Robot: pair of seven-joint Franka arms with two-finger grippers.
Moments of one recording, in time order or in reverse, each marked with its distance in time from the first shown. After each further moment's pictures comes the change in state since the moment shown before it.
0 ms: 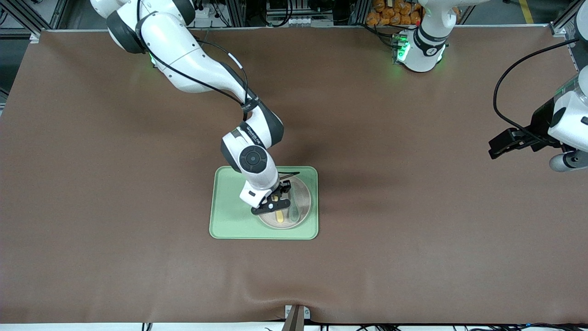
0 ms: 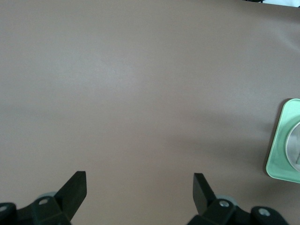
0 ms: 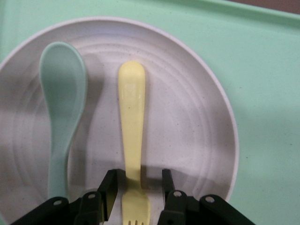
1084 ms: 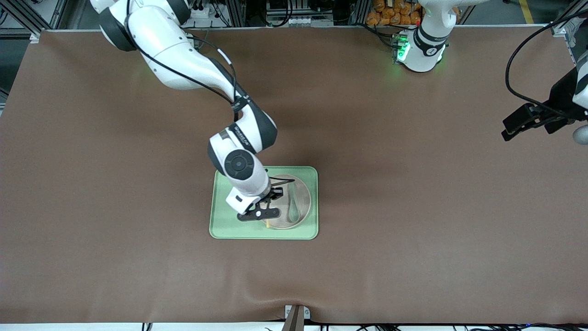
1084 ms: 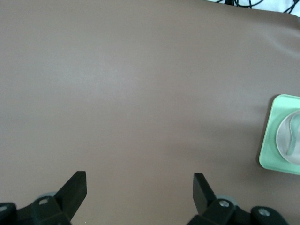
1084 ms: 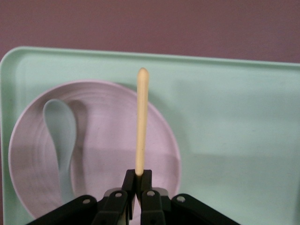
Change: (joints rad) left arm 0.002 -0.117 0.048 -0.050 -0.056 -0.030 0.055; right arm -0.071 -0.052 -0.010 0.088 0.052 -0.149 0.048
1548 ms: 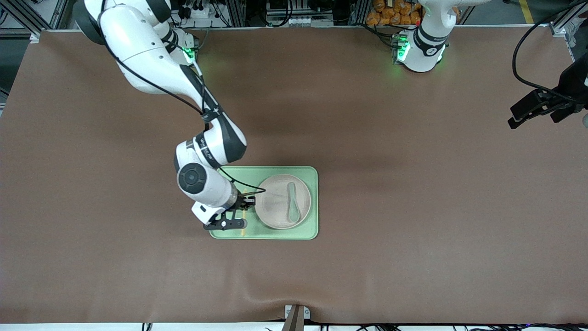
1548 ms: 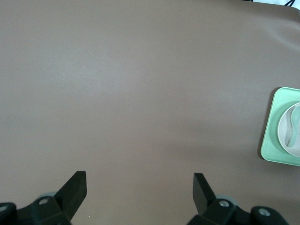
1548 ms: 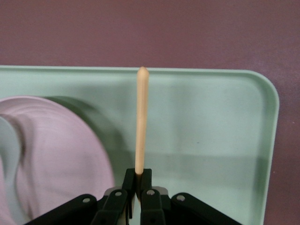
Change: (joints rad) left arm -0.034 -0.046 0.057 -0.051 -0.015 0.000 0.028; right arm -0.127 -0.086 0.011 -0.243 0.118 0.187 -0.181
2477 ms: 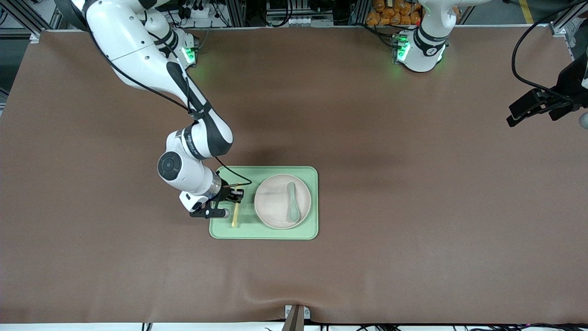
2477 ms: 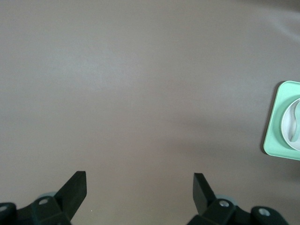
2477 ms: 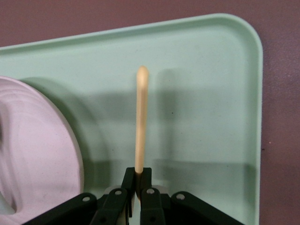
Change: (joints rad) left arm -0.001 -0.002 0.004 -0.004 0.000 -0.022 0.004; right arm -0.050 -0.090 0.030 -0.260 0.176 0.211 -0.092
